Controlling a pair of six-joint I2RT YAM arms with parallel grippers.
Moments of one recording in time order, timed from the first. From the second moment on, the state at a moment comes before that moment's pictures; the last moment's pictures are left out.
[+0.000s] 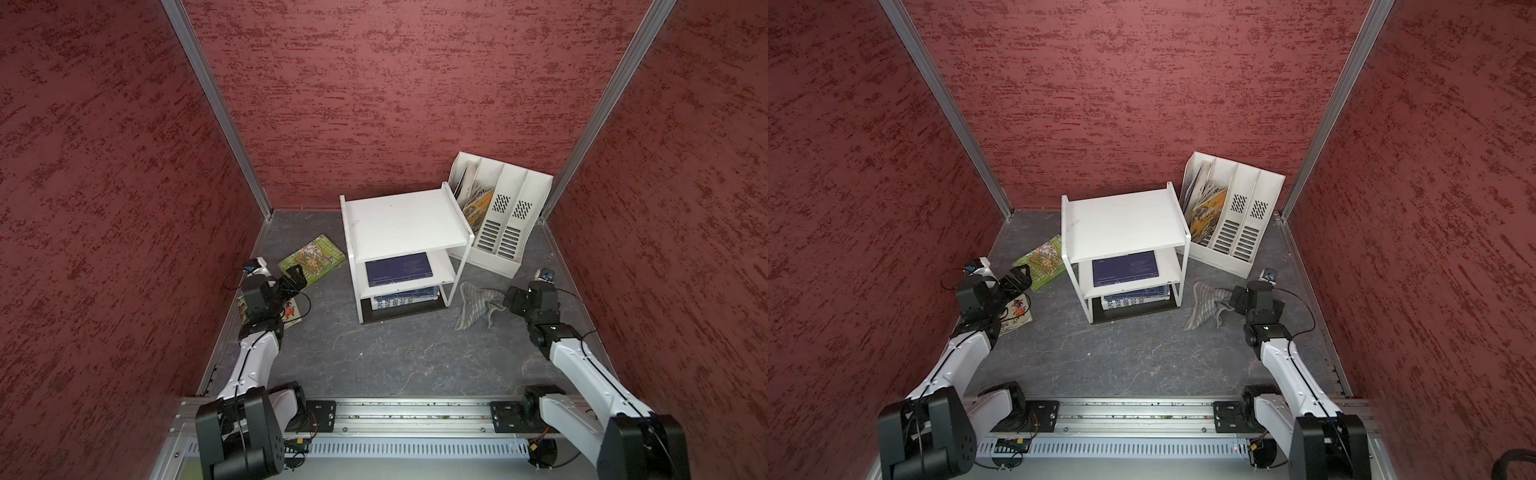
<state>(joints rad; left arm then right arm) 0.30 1.06 0.43 0.22 0.21 -0.43 0.02 1.00 0.38 0.00 0.29 0.31</state>
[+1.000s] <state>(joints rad) 0.09 1.35 0.32 0.81 0.17 -0.11 0.02 1.54 0.37 0.93 0.13 0.09</state>
